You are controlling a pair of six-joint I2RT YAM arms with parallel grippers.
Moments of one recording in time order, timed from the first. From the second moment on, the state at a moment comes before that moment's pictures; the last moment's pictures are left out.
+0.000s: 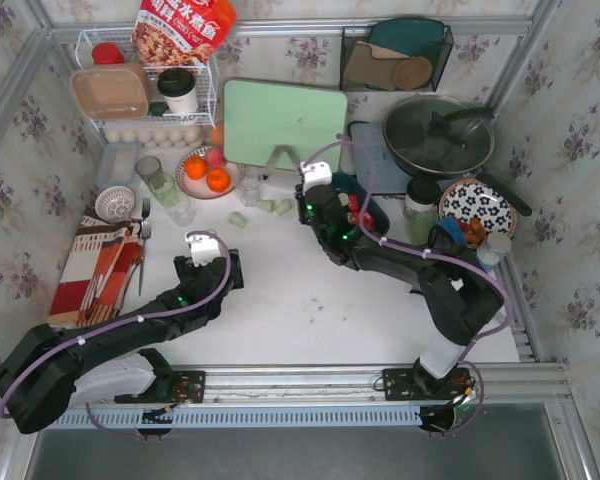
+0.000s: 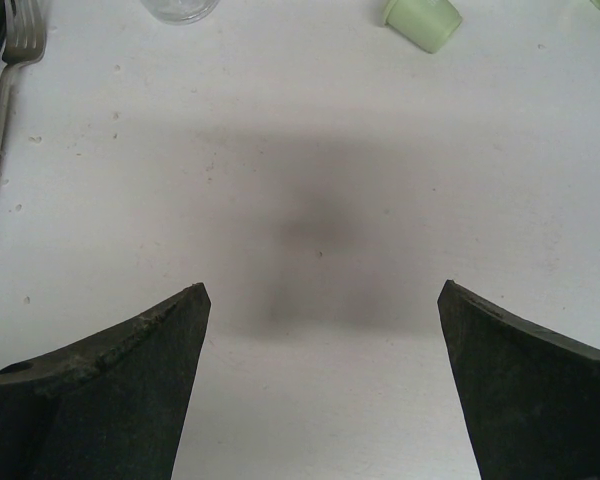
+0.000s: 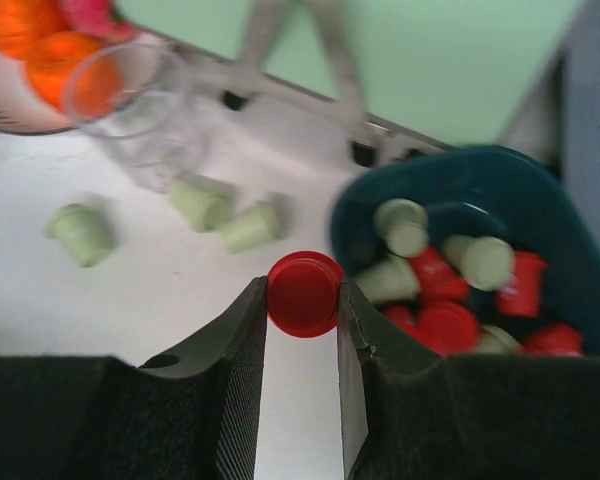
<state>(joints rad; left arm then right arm) -0.82 1.10 0.44 -0.04 -0.77 -0.54 0.74 1.71 1.06 0.34 0.41 0.14</state>
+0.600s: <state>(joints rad) -0.81 1.07 0.49 -0.07 -0.74 -0.53 0.42 1.77 0.91 0.59 0.29 0.21</state>
